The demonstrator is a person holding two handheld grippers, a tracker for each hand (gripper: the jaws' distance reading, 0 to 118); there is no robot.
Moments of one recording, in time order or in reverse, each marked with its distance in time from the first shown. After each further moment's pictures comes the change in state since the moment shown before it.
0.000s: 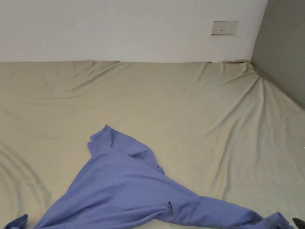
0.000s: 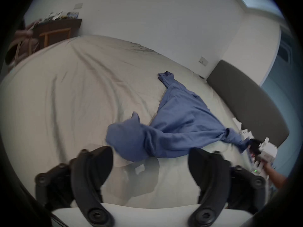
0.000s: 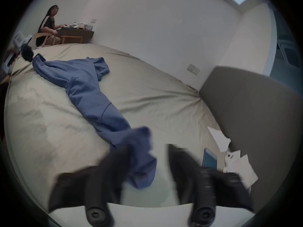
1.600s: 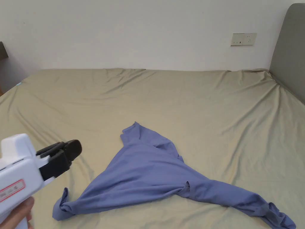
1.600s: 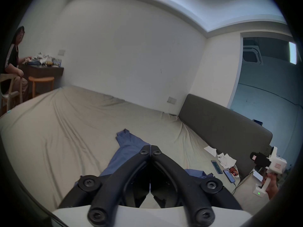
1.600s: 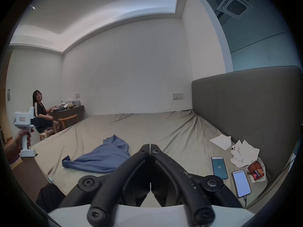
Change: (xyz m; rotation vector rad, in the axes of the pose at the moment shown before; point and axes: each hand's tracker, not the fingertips) left arm 0.156 0.066 0.118 0.405 -0.168 -0.150; right arm -0.012 0.093 0.214 0.394 0.041 -0.531
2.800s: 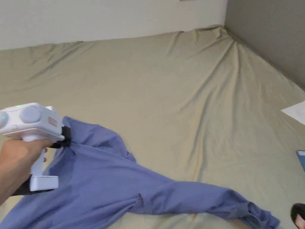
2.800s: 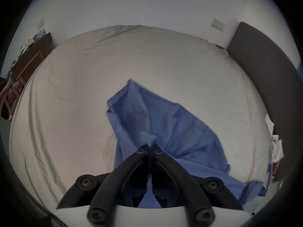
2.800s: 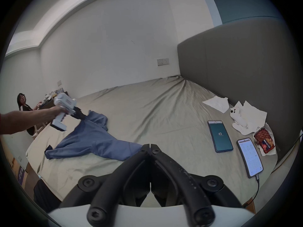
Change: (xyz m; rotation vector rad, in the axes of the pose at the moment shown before) left arm -0.039 -0.028 -0.428 -0.722 0.320 -0.058; right arm 0.069 -0.074 -0.095 -0.295 -0.103 -0.130
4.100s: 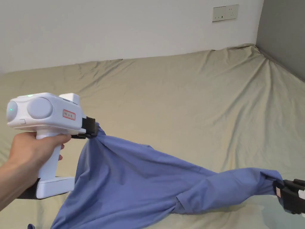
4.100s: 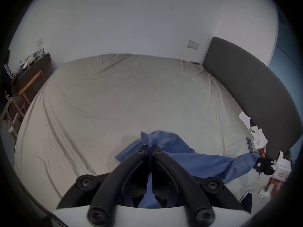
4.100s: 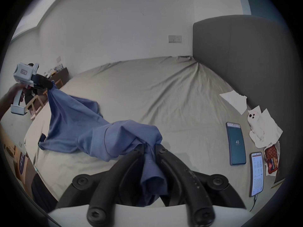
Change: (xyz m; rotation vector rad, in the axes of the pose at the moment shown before) left arm -0.015 -0.028 0.180 0.191 -0.081 -0.103; right arm -0.026 0.053 -0.087 -0.231 0.037 0.106
